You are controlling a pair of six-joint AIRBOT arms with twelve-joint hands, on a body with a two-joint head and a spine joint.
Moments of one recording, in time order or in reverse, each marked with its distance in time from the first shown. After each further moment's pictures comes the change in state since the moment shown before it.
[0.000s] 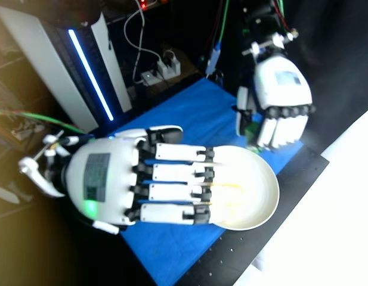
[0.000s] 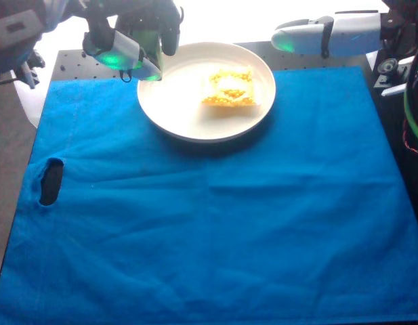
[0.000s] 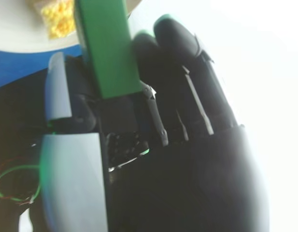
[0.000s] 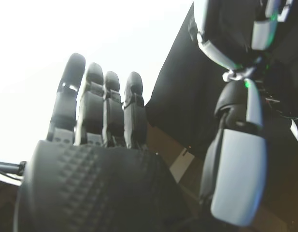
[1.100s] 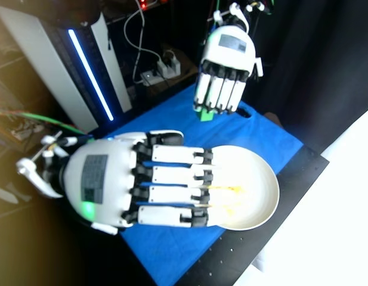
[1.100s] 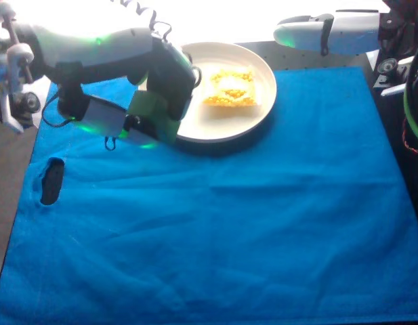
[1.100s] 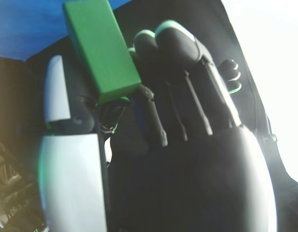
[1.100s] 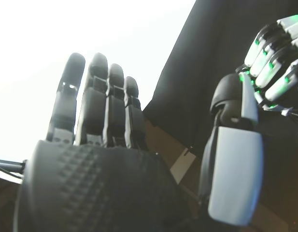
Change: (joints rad) left arm 0.114 0.200 -0.224 0.329 -0.311 -0.290; right arm 0.000 -0.001 0.000 0.005 0.000 0.000
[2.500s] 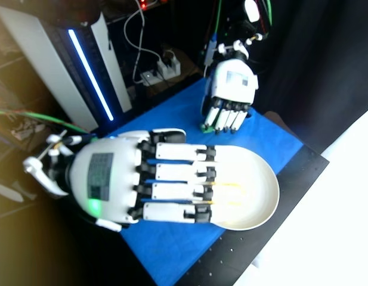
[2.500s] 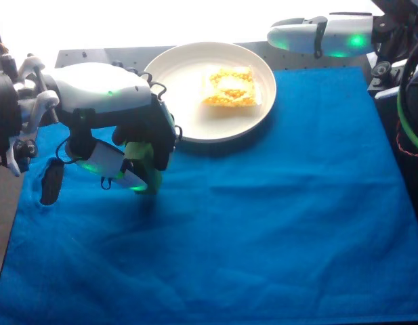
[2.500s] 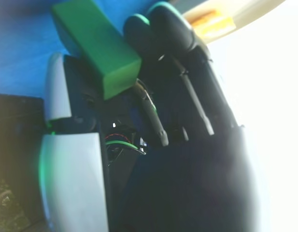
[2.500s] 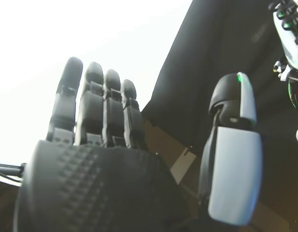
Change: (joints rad) left arm 0.131 -0.091 0.087 0.015 0.089 -0.089; right arm -0.001 -0.012 0.000 0.000 0.000 0.000
